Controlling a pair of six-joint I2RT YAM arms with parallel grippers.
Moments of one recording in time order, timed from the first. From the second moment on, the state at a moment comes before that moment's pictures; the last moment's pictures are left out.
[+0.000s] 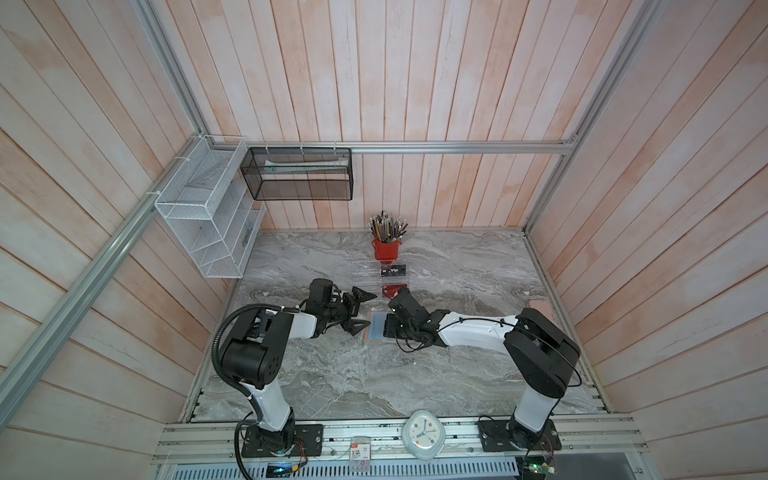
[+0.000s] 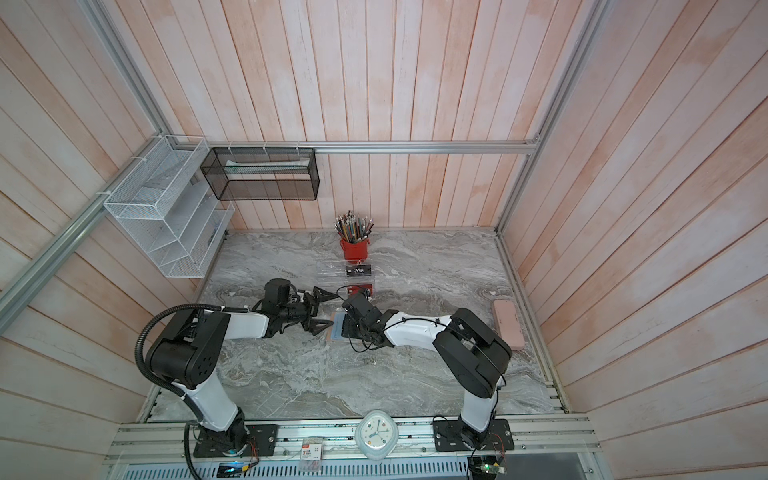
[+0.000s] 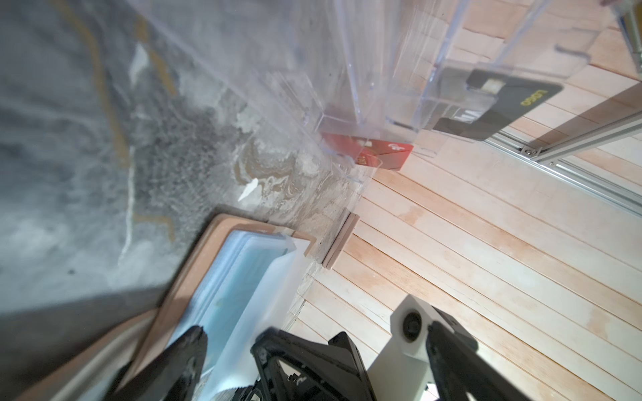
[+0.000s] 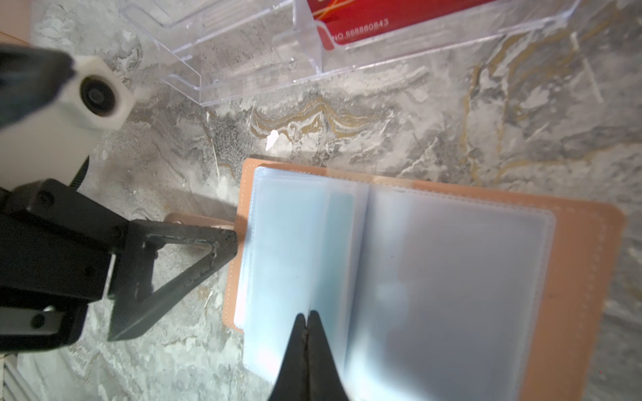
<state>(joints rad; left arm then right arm) -0.26 1.76 0.72 0.40 0.85 -1.41 0.90 1.78 1.00 -0.10 0.02 0.89</state>
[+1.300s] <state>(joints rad) -0.39 1.82 0.84 0.38 0.86 -1.44 0.82 1.64 0.79 0.13 -0.13 0.92</state>
